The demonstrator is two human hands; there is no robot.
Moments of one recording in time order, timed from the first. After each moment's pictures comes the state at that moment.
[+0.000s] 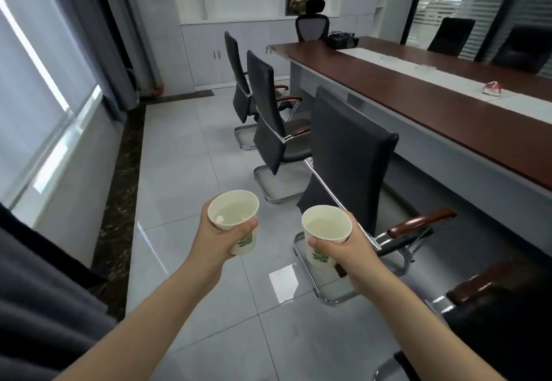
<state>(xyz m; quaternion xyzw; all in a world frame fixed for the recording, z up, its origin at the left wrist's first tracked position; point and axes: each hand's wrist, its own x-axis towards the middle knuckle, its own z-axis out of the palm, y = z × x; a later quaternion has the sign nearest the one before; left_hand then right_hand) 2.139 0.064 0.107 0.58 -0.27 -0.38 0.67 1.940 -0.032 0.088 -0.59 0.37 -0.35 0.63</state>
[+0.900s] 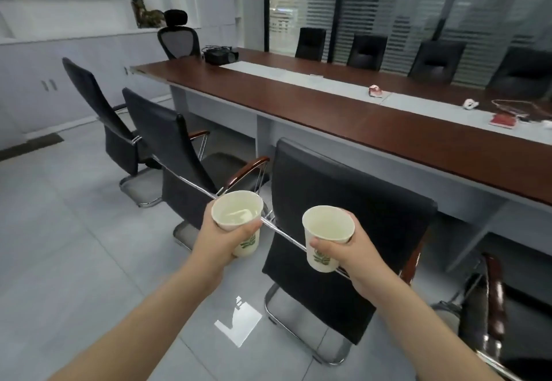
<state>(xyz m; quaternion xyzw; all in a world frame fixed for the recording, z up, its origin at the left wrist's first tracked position) 2.361 -0.304 0.137 0.48 -0.42 -0.56 0.53 2.142 -0.282 0.126 -0.48 0.53 -0.48 0.51</state>
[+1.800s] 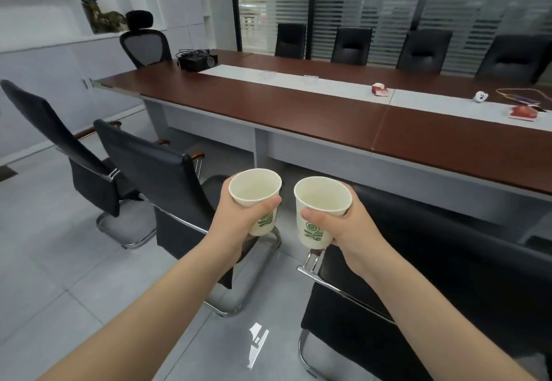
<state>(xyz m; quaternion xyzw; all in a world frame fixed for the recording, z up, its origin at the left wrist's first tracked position) 2.471 -0.593 0.153 0.45 -0.51 -0.55 0.48 2.301 -0.539 0.155 -0.44 0.53 -0.56 0.46</state>
